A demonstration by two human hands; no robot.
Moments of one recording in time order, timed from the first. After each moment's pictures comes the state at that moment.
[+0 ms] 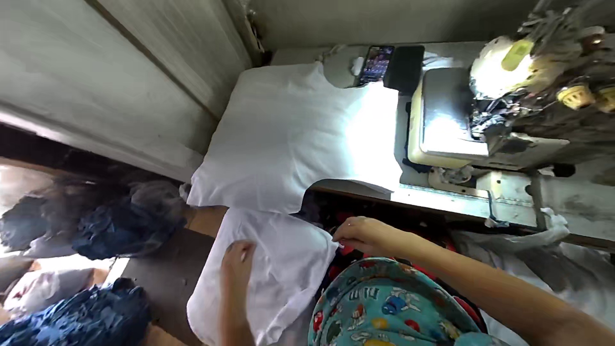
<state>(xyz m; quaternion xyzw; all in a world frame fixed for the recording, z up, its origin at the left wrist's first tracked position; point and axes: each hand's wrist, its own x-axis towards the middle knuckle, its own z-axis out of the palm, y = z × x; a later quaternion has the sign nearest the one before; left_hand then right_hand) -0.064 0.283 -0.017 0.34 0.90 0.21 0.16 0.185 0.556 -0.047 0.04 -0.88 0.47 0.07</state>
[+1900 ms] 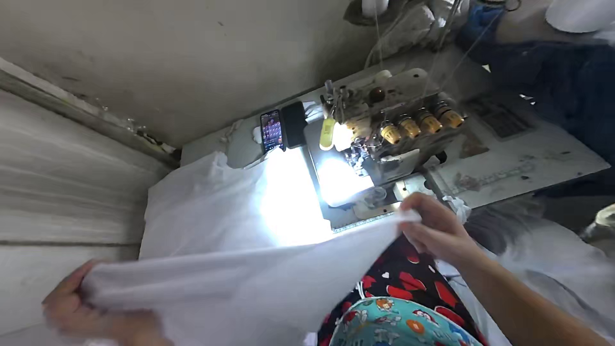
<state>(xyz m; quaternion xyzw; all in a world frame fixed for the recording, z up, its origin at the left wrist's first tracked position) -0.164 0.508 0.097 0.55 0.67 0.46 -0.19 0.343 0.626 0.030 -0.21 -0.59 0.60 0.51</state>
